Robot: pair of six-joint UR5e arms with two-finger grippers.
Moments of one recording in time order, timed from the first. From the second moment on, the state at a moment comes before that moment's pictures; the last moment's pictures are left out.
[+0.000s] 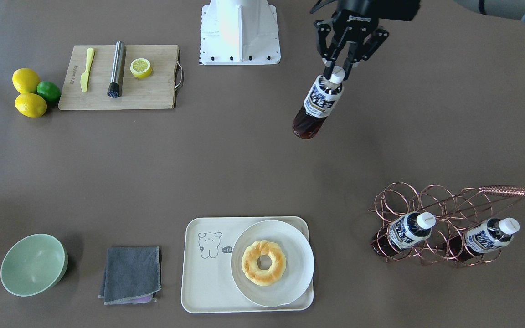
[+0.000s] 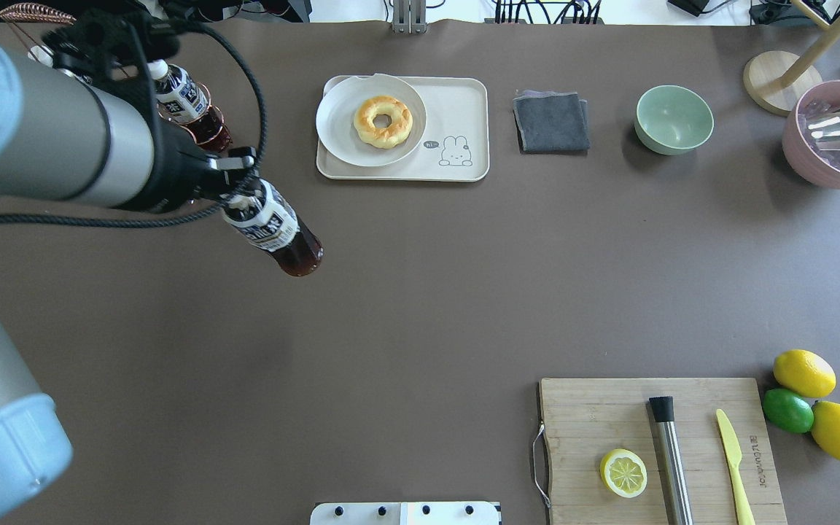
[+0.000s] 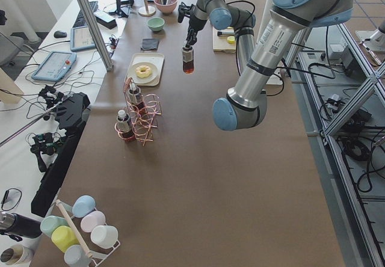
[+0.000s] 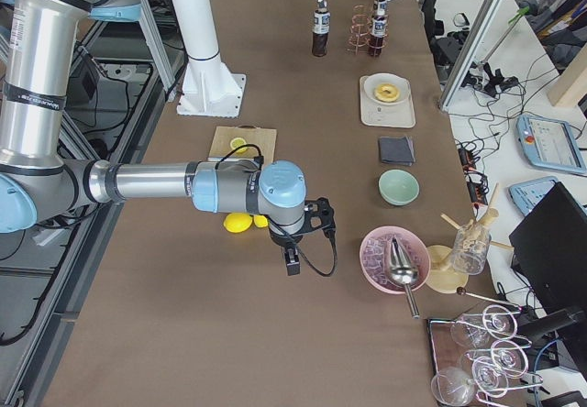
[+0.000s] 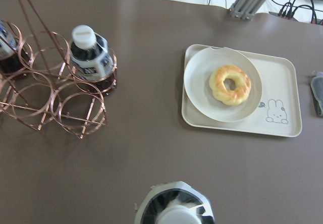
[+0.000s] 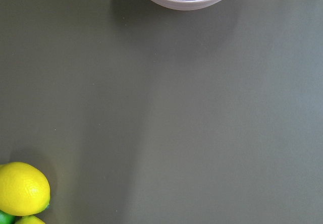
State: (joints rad) left arm -0.66 -2.17 -2.27 -1.25 -1.73 -1.26; right arm 1.61 -1.83 1.91 -1.64 2.37 -0.27
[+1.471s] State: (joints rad) left arm -0.30 -2.39 -1.97 -1.23 -1.39 -1.44; right arm 1.58 -1.83 1.91 -1.60 2.39 -0.28
